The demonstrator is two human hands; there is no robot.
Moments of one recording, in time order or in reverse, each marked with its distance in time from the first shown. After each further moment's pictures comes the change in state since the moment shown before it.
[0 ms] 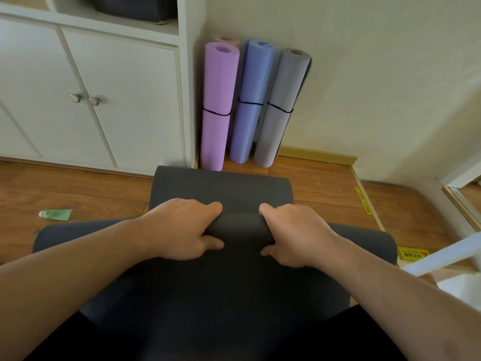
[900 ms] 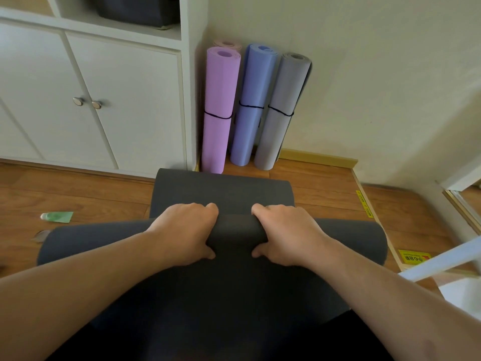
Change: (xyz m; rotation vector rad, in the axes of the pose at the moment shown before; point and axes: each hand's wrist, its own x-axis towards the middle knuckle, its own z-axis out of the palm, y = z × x) left_hand 0.009 0.005 0.017 0.079 0.081 -0.160; right_hand 0.011 -0.011 0.000 0.060 0.041 -0.010
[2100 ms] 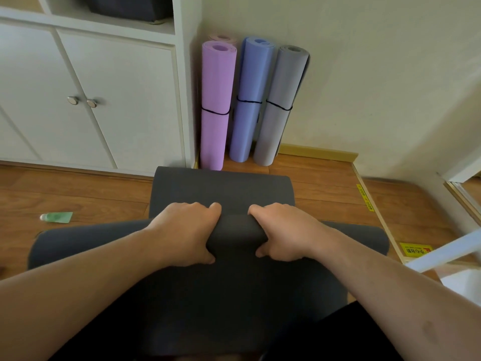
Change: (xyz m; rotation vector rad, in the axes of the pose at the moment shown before) left_hand 0.004 0.002 0.005 0.088 0.005 0.069; right_hand 0.006 0.009 0.000 0.145 -0.170 -0.028
